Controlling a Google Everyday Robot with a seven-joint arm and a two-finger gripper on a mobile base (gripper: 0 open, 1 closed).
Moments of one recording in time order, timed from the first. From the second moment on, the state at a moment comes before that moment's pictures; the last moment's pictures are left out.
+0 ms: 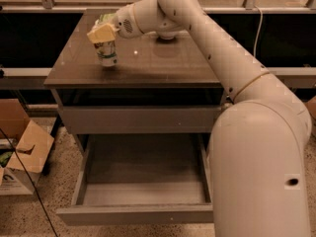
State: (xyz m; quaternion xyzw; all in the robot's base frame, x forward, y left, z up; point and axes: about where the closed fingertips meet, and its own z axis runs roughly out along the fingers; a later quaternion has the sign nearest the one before) arm 0.751 0.166 0.933 -0.49 0.66 0.37 0.43
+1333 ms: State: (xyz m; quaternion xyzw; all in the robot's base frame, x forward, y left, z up) arm 0.547 0.008 0.914 -0.53 0.64 0.39 0.40
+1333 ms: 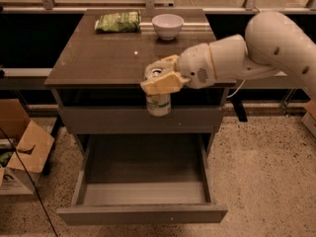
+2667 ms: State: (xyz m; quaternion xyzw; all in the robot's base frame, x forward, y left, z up) arm 0.512 0.002 0.806 -0.49 0.66 0.37 0.43
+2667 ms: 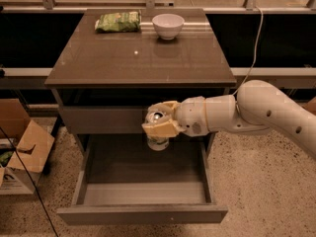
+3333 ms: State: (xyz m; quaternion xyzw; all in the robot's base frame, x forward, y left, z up) arm 0.507 0.005 0.762 -0.50 0.67 0.36 0.42
